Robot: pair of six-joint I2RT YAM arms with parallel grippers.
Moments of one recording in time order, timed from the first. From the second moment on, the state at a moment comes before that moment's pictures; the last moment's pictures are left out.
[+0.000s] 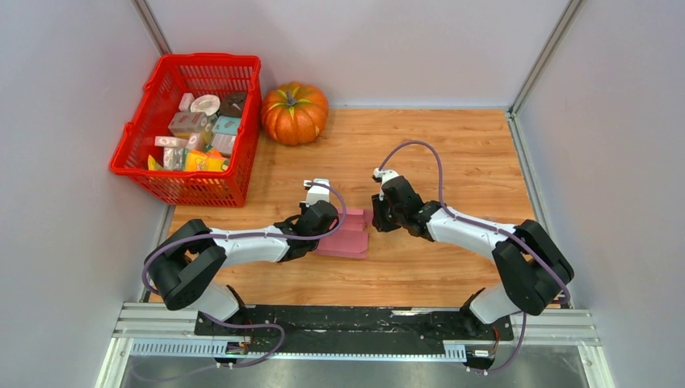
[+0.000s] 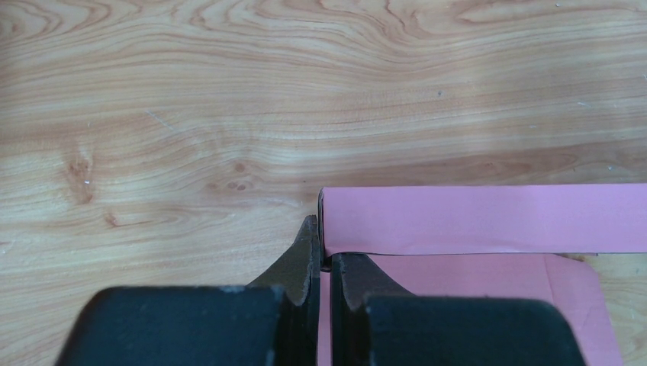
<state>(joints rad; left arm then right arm) -0.89 1.49 0.64 0.13 -0.60 -0.50 0.69 1.49 0.79 -0.13 -0.01 0.34</state>
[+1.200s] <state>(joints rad) -0.88 1.49 0.64 0.11 -0.62 -0.49 0.77 1.57 0.91 -0.21 -0.04 0.96</state>
